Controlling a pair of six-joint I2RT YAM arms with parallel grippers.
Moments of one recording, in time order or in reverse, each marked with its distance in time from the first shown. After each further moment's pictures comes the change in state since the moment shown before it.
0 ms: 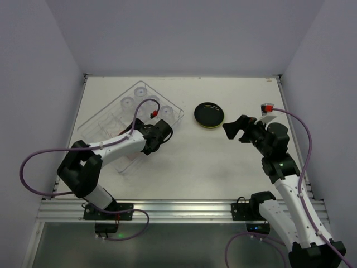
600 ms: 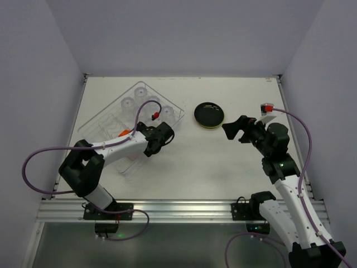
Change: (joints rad) left arm -0.027 0.029 -0.011 0.001 -0.010 -0.038; right arm 0.000 -0.004 0.000 0.003 -0.021 0.000
